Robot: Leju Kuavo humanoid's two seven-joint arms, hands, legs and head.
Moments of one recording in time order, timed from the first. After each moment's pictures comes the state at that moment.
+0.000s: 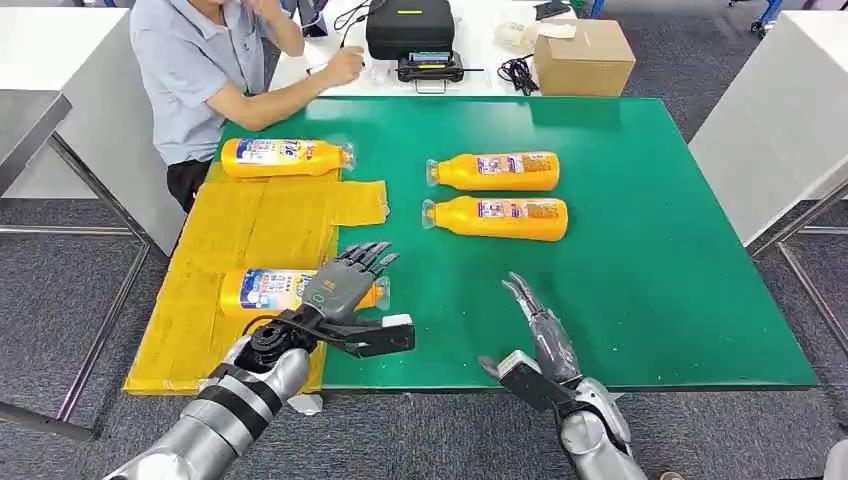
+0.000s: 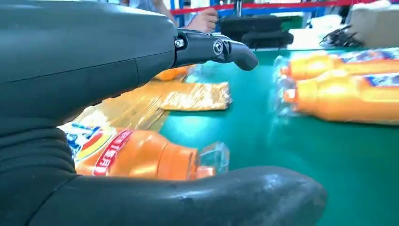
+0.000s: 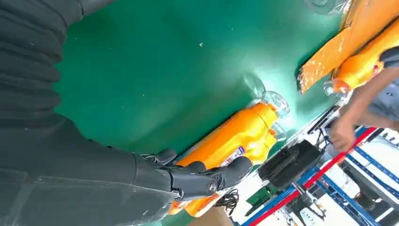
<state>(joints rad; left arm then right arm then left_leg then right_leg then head) -0.50 -0.13 -0.52 -0.89 -1.11 0.23 -0.10 -0.09 -0.03 0.18 -1.14 0.55 -0.14 -0.70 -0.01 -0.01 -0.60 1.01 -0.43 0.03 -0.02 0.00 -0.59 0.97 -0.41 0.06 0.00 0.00</state>
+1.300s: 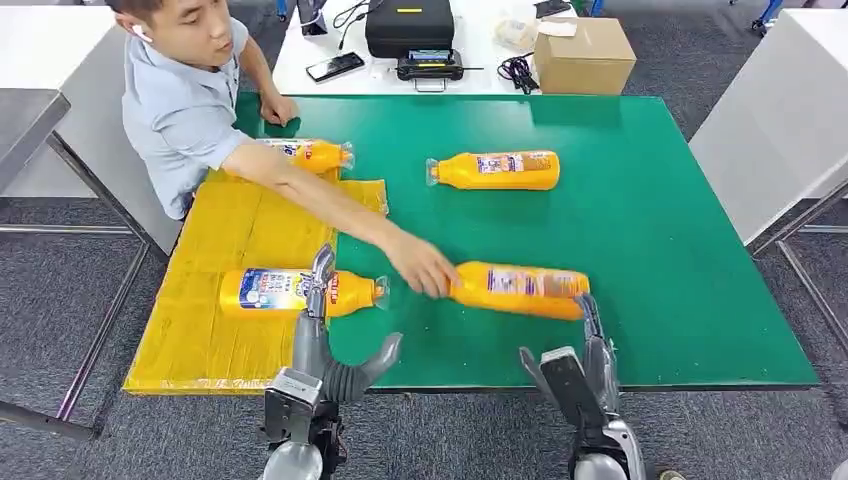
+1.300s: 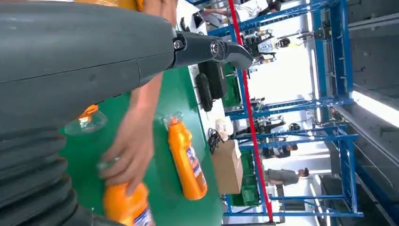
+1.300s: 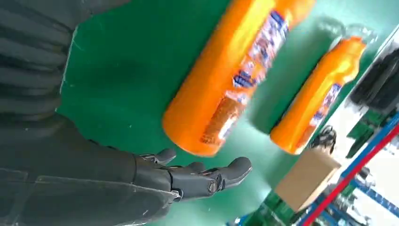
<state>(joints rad) -0.05 -0.21 -0.58 -1.39 -0.10 0.66 -0.52 0.14 0.04 0.11 -1.44 0.48 -0.34 -0.36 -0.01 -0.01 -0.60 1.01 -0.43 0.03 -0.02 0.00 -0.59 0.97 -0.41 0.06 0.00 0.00</state>
